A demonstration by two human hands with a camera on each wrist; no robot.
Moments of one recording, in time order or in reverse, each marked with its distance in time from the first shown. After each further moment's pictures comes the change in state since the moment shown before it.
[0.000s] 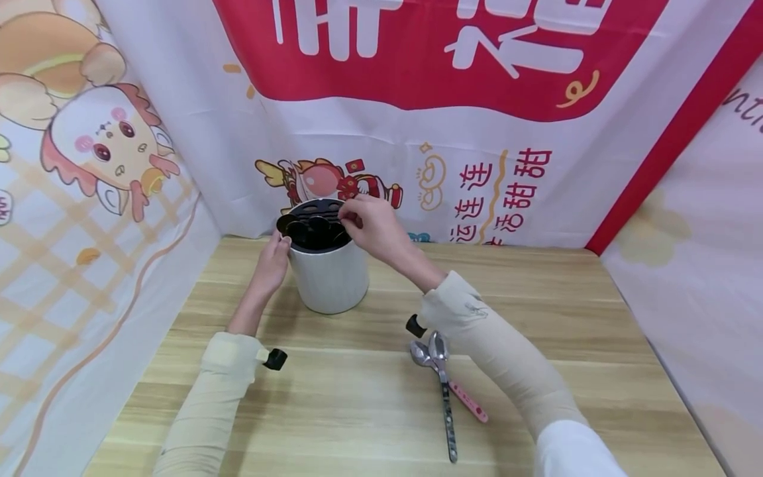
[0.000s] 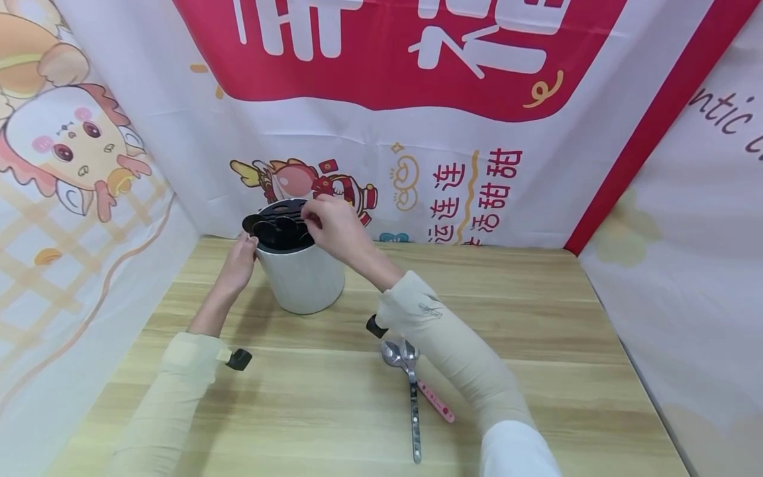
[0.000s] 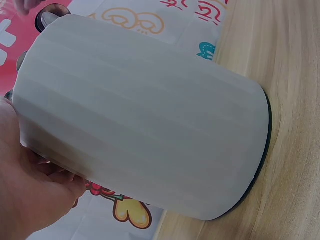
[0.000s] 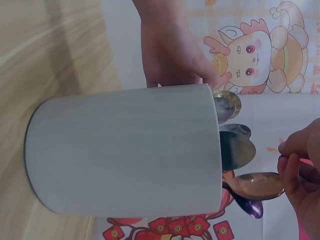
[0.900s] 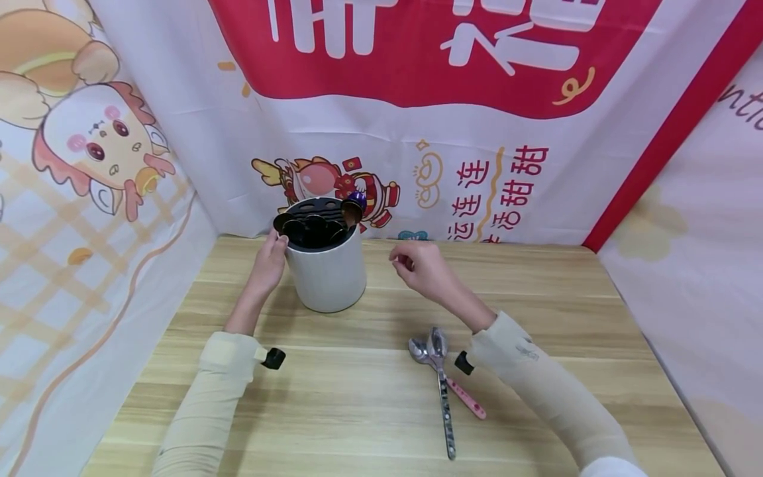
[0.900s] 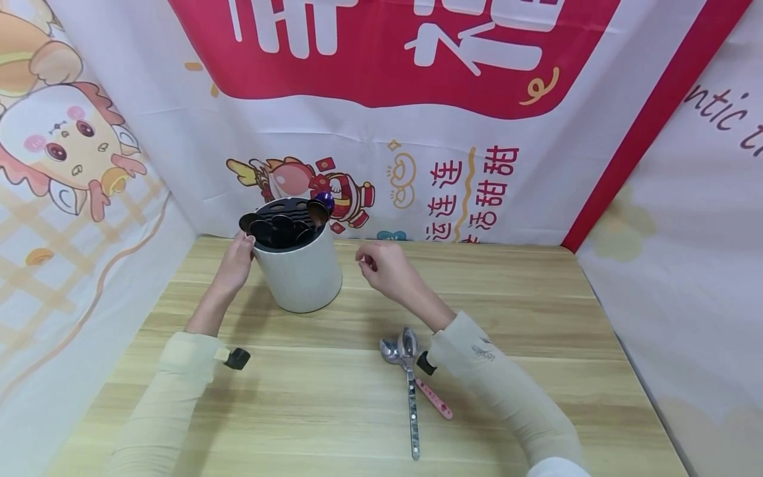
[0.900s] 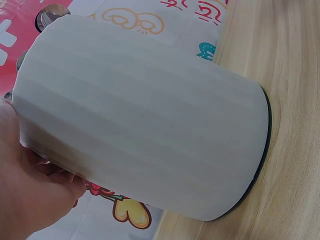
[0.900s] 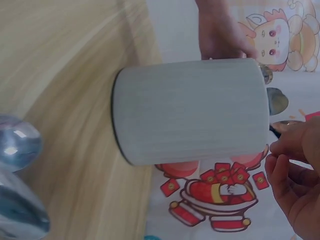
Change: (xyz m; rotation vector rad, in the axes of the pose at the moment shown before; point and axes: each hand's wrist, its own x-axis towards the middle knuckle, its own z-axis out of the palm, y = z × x) left_hand 0.000 -0.001 0.001 -0.013 -0.001 0.004; right_hand -0.093 0.053 -0.008 -0.040 -0.072 0.090
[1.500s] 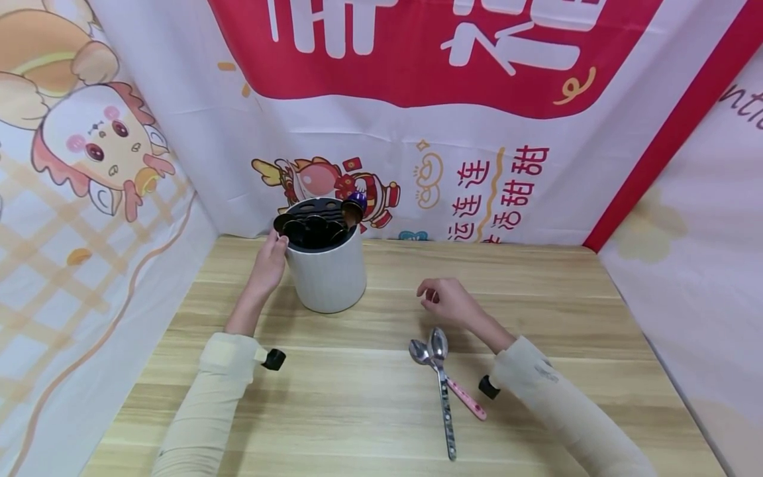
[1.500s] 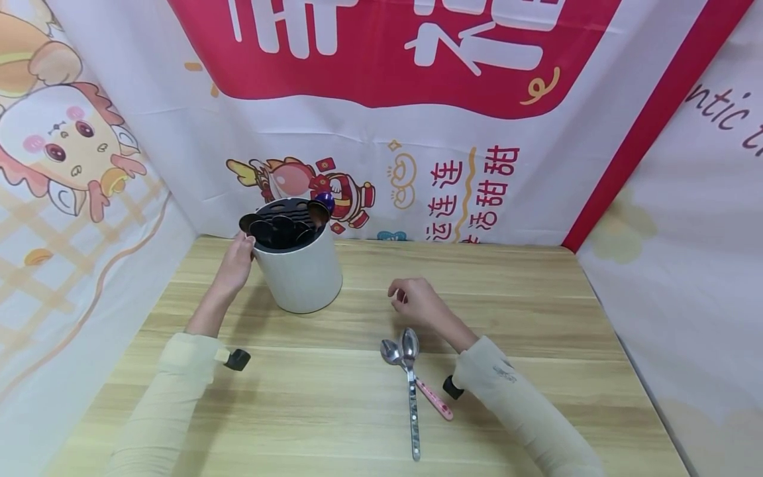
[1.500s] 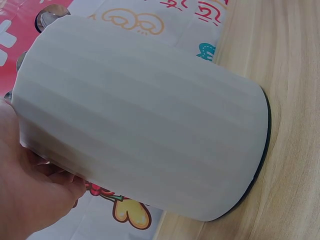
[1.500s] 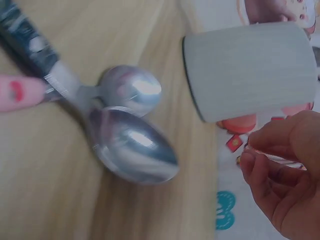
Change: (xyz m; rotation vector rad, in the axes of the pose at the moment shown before) left_hand -0.001 0.003 0.001 0.011 0.010 0.002; right_hand -0.060 0.063 0.031 0.031 -0.278 0.262
